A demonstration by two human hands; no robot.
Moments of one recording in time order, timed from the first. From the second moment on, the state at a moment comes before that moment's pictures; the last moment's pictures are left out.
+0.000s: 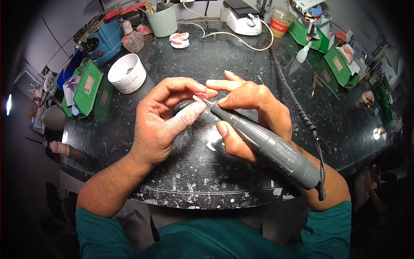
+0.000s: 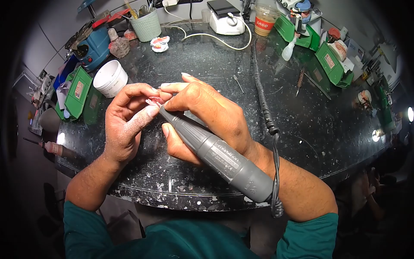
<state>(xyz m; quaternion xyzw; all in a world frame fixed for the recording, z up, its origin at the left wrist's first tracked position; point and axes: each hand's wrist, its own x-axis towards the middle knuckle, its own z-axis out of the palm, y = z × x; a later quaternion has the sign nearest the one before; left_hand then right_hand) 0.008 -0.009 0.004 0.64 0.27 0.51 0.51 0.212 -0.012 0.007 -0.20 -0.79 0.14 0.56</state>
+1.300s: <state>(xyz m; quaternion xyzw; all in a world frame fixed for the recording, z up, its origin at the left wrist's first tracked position) 0.009 -0.011 0.008 0.60 0.26 0.51 0.55 0.214 -0.011 0.005 -0.19 -0.80 0.16 0.54</state>
